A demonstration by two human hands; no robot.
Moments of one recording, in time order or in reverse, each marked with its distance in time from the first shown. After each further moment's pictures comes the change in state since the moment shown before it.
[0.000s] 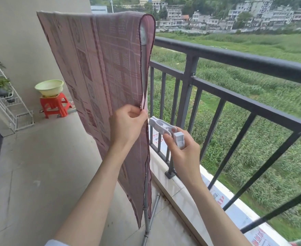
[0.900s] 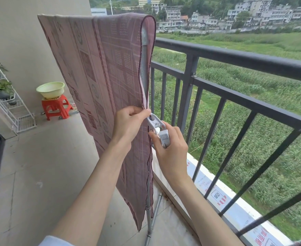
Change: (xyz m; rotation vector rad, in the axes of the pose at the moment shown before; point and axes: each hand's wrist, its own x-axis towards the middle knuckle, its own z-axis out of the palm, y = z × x) left_hand 0.001 0.004 -0.003 -0.191 -0.136 -0.163; right_hand -0.004 -0.004 0.036 -0.327 0.139 -0.289
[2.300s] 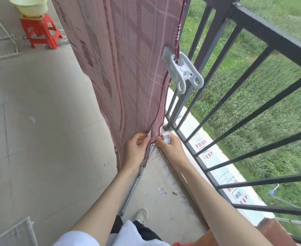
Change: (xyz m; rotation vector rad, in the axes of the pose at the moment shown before) left_hand -0.052 -0.227 0.034 0.058 -0.024 -0.299; right_hand -0.085 0.141 0.039 0.200 -0.655 0.821
